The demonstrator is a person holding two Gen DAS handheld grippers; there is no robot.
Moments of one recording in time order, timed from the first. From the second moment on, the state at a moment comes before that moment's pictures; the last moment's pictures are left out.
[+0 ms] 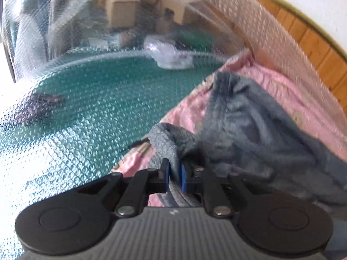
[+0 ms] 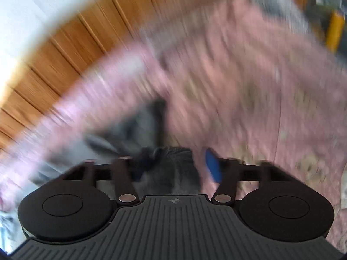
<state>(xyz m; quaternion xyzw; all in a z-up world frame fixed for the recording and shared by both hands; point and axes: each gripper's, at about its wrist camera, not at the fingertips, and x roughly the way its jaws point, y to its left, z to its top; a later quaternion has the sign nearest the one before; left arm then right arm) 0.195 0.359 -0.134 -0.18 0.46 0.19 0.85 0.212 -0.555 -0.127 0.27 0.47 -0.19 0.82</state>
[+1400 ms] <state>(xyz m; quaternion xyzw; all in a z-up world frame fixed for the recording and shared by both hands) 0.165 0.406 -0.049 -0.36 0.32 0.08 0.87 0.070 -0.550 -0.032 0.34 0.30 -0.16 0.88</state>
